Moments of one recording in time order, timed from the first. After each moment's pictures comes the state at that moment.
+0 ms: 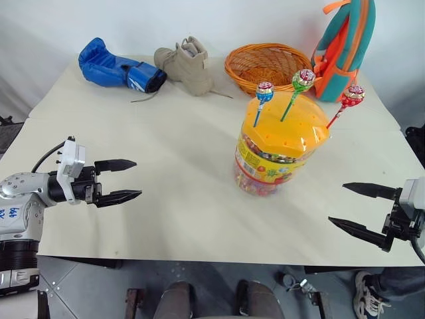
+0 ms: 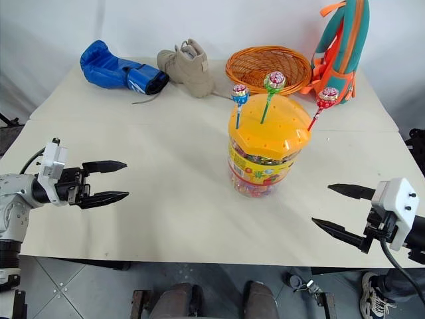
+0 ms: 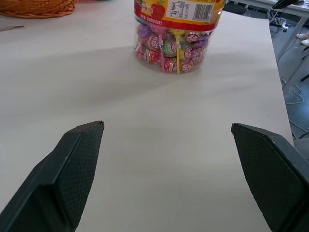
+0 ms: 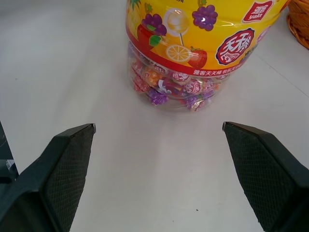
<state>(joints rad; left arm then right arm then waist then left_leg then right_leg) -0.37 0.84 0.26 0.23 -0.53 0.25 -1.39 0.26 -0.90 -0.62 -0.39 0.59 0.33 1.16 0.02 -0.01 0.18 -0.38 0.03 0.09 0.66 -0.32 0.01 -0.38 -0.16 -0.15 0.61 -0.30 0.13</state>
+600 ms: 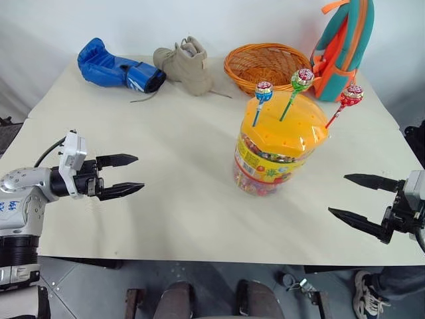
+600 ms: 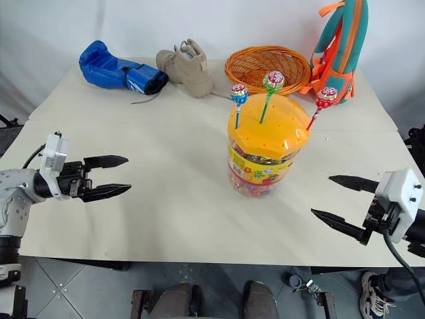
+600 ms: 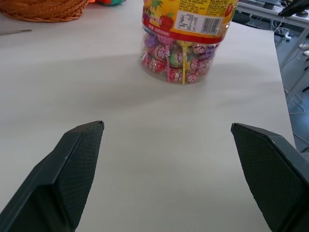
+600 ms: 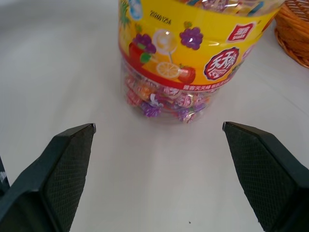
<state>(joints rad) -0.44 0.88 0.22 0.20 -0.54 0.41 -1.33 0.17 -0.91 -0.63 -0.40 0.67 0.39 1.12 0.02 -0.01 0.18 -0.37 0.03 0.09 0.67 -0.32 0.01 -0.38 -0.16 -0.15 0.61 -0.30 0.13</state>
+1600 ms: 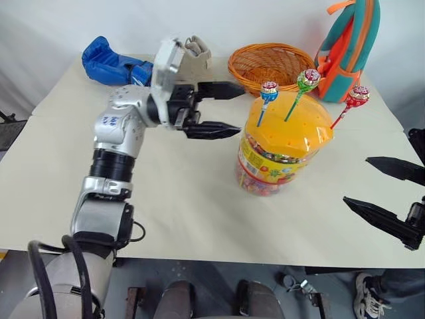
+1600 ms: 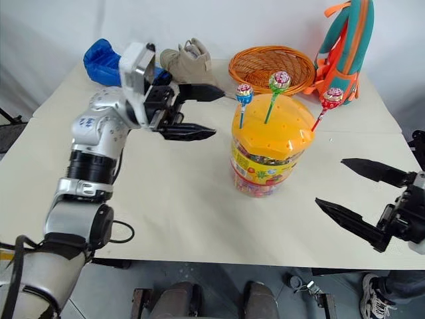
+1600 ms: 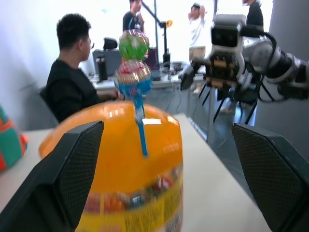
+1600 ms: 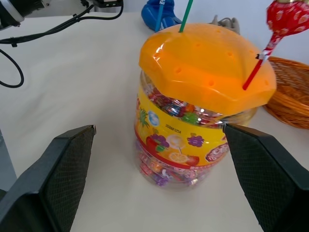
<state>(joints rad) -1.18 0.34 -0.02 0.52 -0.52 0.33 -1.42 0.30 -0.87 -0.97 -0.71 1.01 0.61 0.94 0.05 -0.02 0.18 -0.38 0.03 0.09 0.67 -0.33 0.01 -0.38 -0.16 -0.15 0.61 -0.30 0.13</state>
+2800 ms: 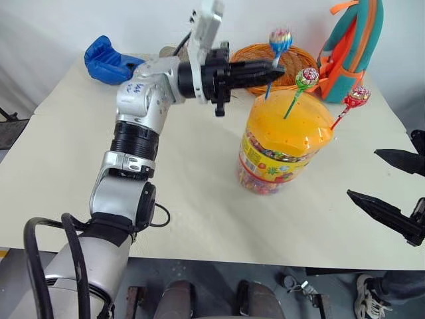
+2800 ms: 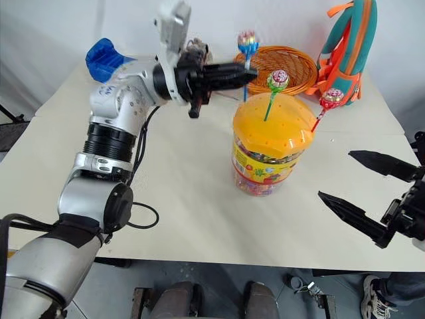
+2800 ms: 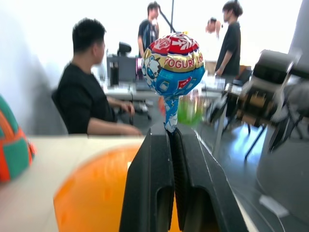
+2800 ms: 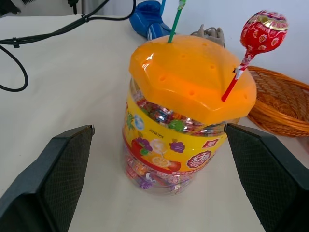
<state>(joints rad) -1.36 0.24 0.06 0.59 -0.48 0.51 -1.23 0.31 -0.91 -0.98 -0.70 1.03 0.58 0.90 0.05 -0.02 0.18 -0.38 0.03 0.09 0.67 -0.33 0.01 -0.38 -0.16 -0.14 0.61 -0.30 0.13</state>
